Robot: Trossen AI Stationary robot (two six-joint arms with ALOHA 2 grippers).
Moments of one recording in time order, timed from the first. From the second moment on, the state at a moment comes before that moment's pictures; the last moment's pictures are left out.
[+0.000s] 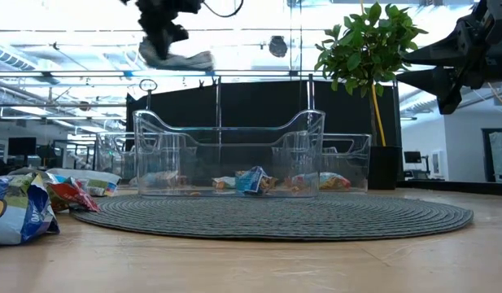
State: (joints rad) left arm 0.41 1.63 1.87 -1.57 0.04 0.56; right arm 0.42 0.02 0.01 0.08 0.71 0.37
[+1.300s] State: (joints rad) left arm 0.75 1.43 1.14 -1.00 0.04 1.24; right arm 0.42 0.02 0.02 0.08 0.71 0.37
